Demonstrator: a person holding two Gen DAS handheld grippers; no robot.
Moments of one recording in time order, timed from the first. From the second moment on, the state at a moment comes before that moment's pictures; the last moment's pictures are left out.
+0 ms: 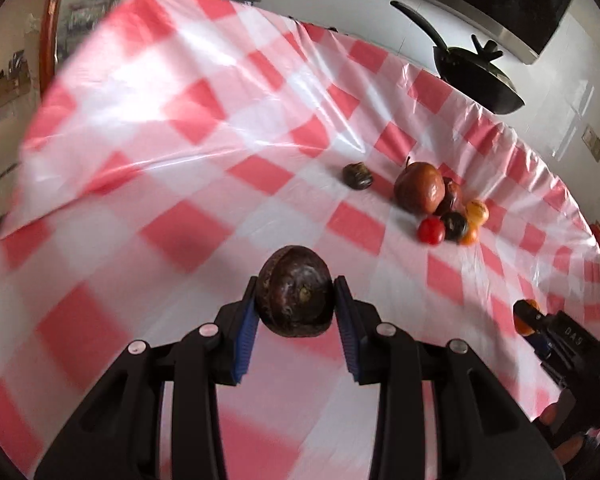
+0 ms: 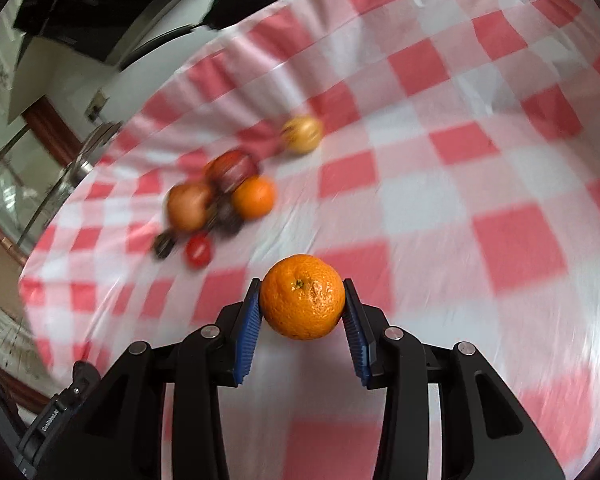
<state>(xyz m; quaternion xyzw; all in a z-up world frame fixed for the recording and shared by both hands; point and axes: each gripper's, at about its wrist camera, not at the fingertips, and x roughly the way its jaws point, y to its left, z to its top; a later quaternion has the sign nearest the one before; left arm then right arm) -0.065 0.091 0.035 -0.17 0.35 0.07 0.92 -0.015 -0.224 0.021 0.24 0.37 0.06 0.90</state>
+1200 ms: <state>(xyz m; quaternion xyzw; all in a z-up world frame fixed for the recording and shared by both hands) -0.341 0.272 -0.007 -0.13 0.35 0.21 0.90 -0.270 0.097 0.030 -0.13 0.36 0.42 0.82</state>
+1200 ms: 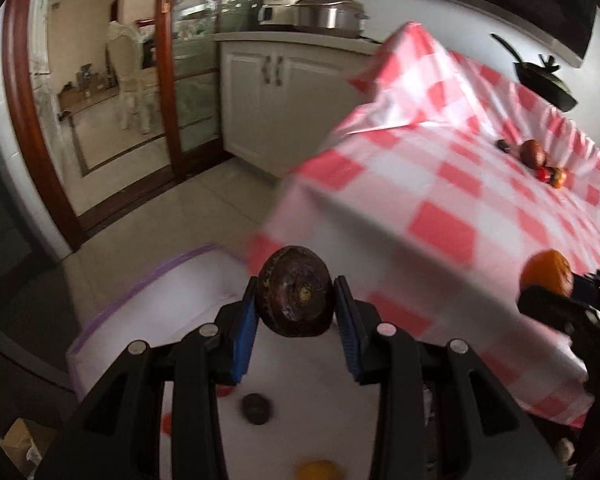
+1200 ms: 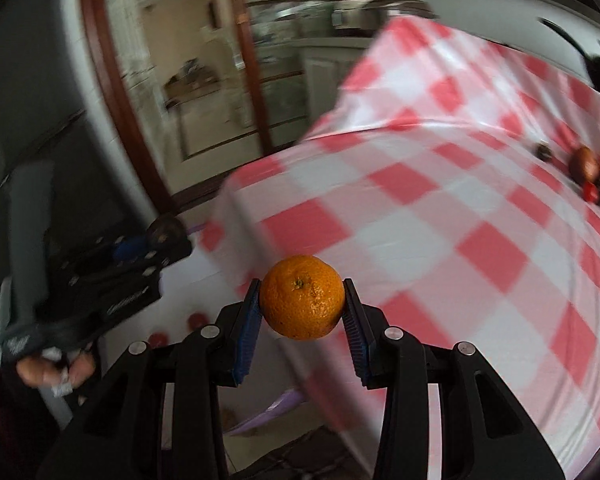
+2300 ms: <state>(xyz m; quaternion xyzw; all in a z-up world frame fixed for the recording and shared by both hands) -0.318 0.342 -0.129 -0.11 0.52 0.28 0.80 -0.339 0.212 -0.127 -0.38 0.46 0.46 0.66</state>
